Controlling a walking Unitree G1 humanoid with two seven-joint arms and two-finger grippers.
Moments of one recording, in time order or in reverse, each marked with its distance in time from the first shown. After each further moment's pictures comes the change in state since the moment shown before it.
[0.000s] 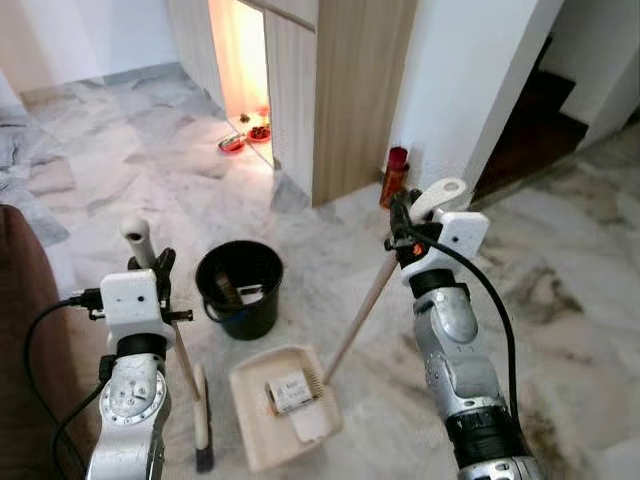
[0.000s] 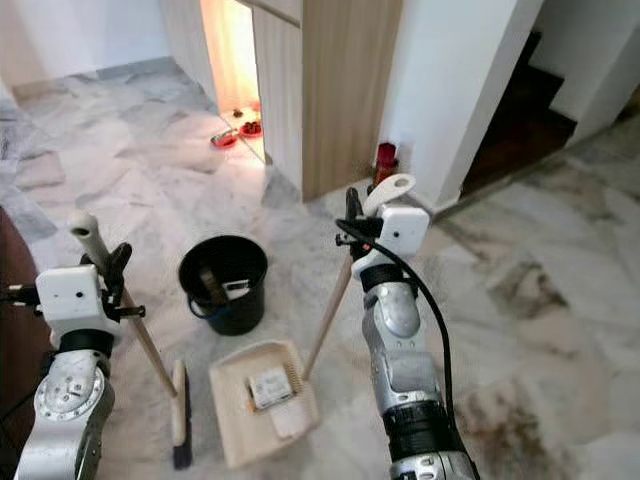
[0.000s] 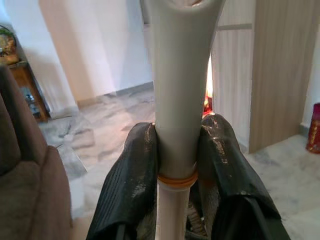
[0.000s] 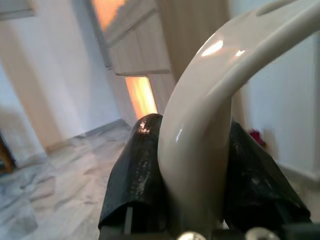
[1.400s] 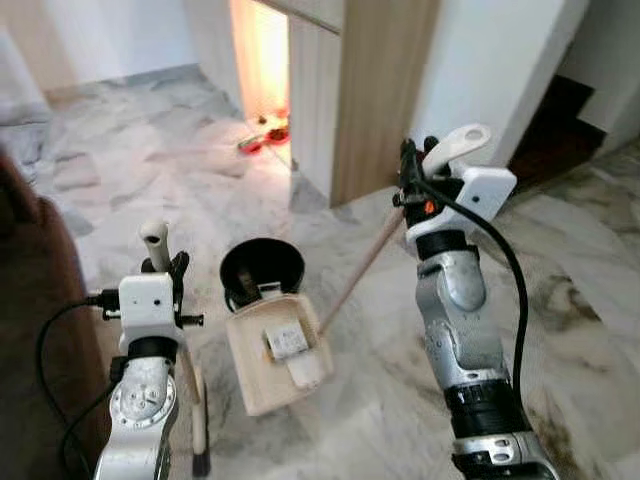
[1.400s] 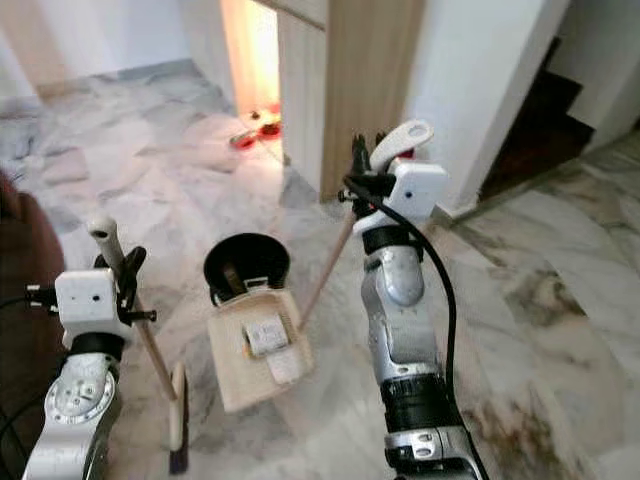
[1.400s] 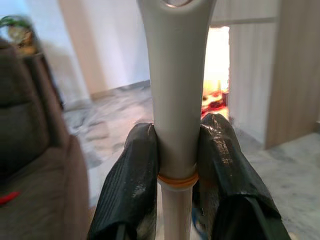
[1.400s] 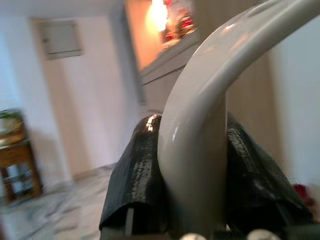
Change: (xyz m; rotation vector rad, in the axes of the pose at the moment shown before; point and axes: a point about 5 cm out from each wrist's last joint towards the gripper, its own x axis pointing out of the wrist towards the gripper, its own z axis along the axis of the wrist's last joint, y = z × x) left arm -0.008 -0.001 -0.007 0.049 0.025 -0.019; right arm 0.025 0.028 0.051 0.031 -0.180 0.068
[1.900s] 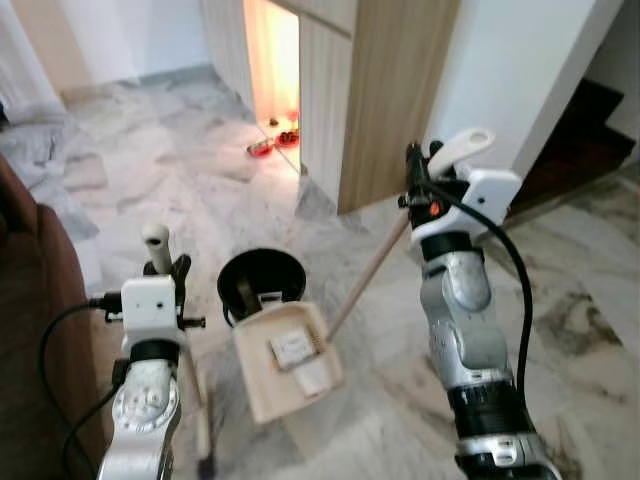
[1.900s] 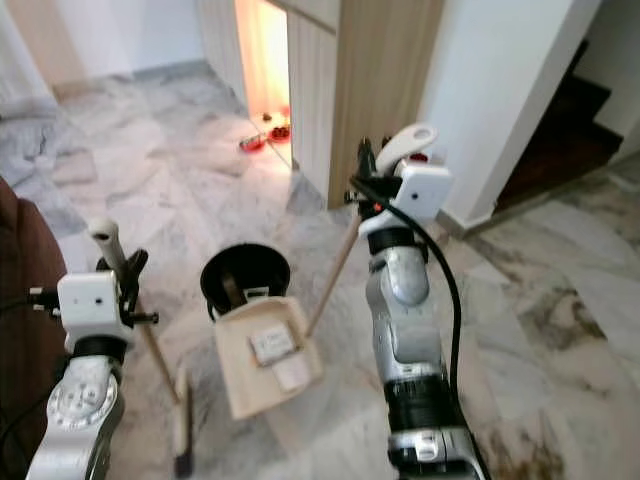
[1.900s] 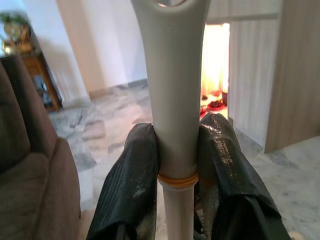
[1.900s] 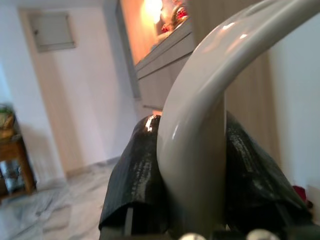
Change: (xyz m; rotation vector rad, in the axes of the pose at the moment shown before) left arm 0.000 -0.006 0.002 -0.011 -0.009 -0.010; right arm 0.000 -0.008 0.001 -0.017 0.001 -0.020
